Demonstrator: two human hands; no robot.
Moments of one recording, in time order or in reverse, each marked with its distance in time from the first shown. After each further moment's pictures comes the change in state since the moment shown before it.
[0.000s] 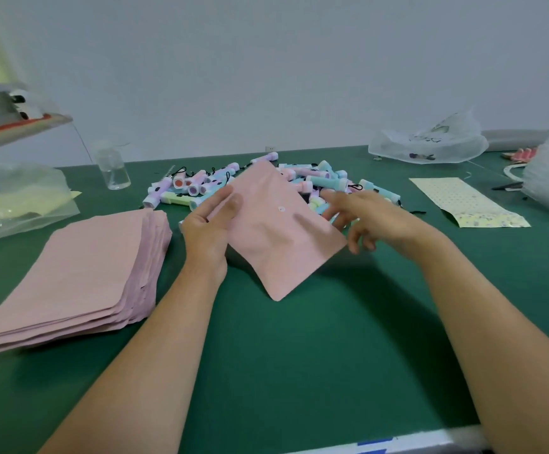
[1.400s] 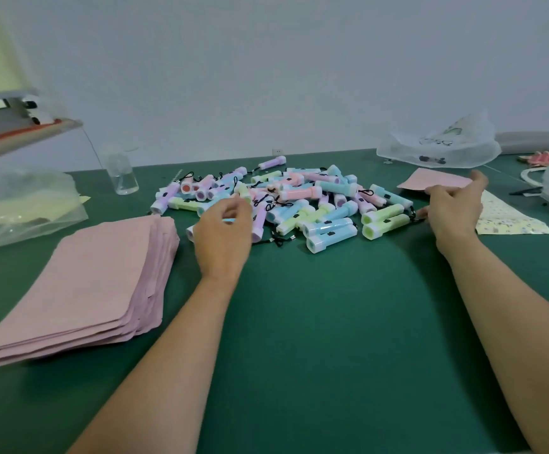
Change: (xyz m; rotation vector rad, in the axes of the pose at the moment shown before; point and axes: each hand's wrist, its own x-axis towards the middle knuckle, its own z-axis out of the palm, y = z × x) left_hand -0.011 0.015 0.015 0.742 0.117 0.253; right_hand 0.053 0.082 -0.069 0.294 1.003 0.089
